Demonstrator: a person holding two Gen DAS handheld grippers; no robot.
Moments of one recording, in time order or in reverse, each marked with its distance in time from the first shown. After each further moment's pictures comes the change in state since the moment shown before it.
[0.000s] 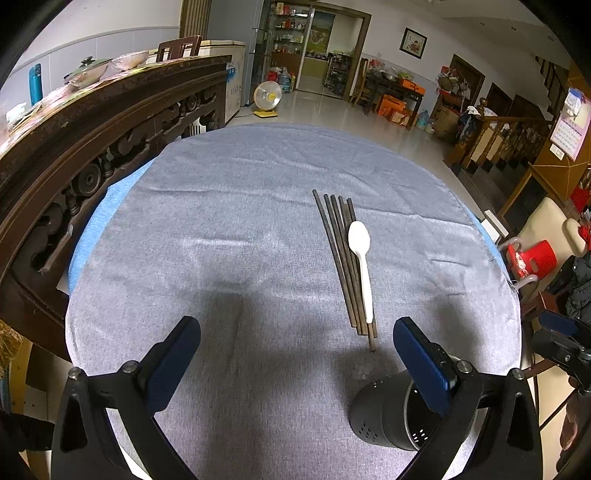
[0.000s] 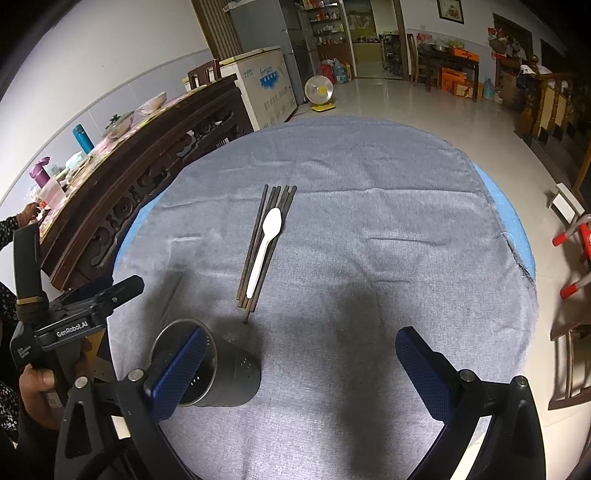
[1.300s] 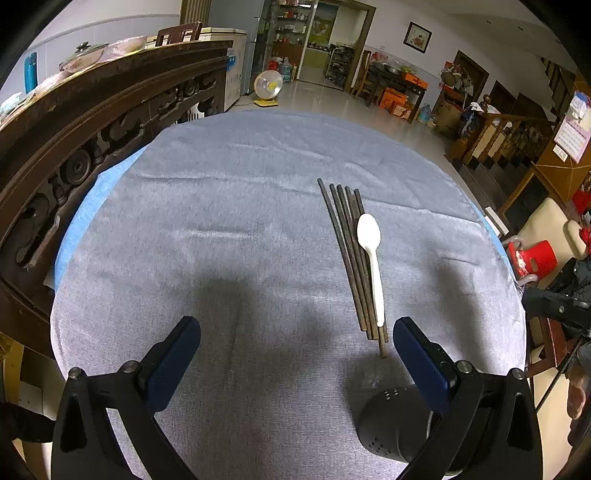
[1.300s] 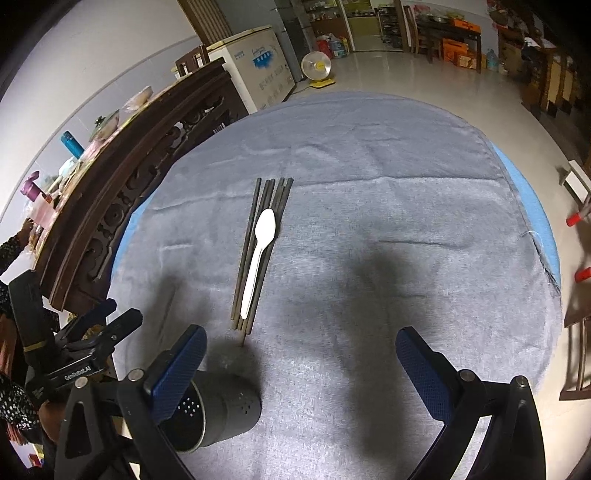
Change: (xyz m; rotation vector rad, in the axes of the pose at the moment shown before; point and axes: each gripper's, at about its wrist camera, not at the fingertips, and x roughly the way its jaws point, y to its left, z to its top) left arm 0.028 0.011 0.008 -0.024 -0.015 -0.037; right arm 0.050 -0.016 0.043 0.053 0.106 0.047
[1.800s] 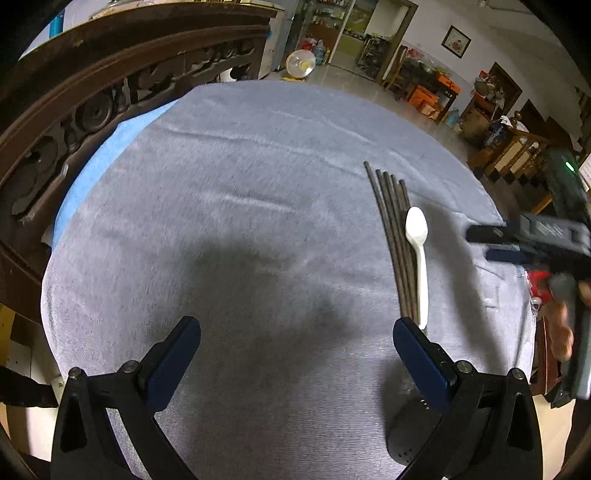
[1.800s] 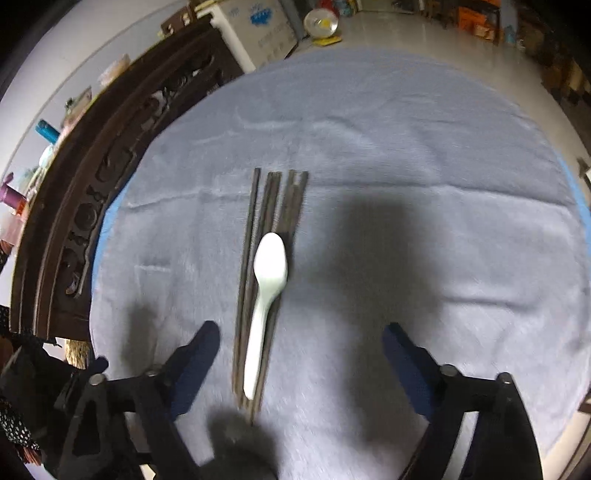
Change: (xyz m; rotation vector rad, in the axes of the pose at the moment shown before) left arm 0.035 0.042 -0.009 -0.136 0.171 0.061; right arm 0.119 0.023 0.089 -0.006 0.200 0.017
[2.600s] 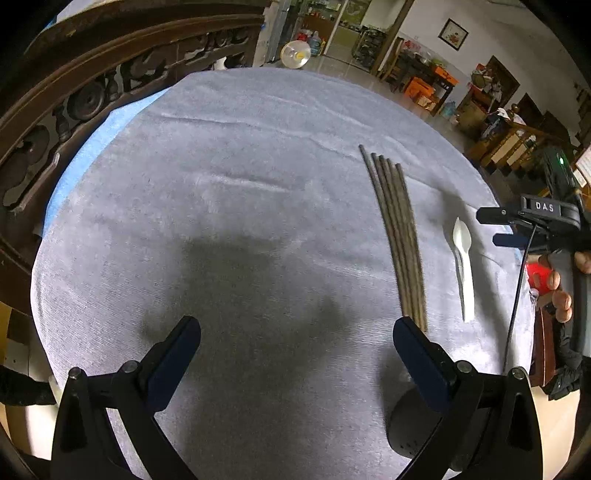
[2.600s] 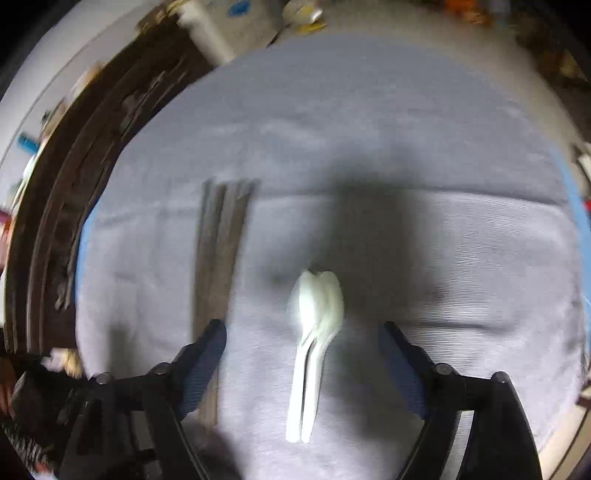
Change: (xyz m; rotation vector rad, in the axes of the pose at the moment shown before) left arm 0.003 -0.003 -0.009 0.023 0.000 -0.027; right arm -0.005 -0.065 0.002 0.078 0.011 -0.026
